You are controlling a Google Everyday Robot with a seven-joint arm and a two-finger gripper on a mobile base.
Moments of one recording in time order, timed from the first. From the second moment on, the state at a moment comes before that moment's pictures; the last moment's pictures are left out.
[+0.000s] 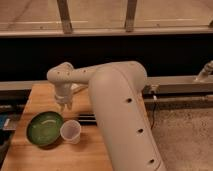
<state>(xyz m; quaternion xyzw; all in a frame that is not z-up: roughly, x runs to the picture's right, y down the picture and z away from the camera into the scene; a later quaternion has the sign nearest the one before) -0.236 0.128 0.833 -0.41 0.09 0.35 0.84</state>
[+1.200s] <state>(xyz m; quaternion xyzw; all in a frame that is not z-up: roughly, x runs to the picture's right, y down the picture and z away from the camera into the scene) -0.268 0.167 0.840 -0.46 0.09 0.31 0.83</state>
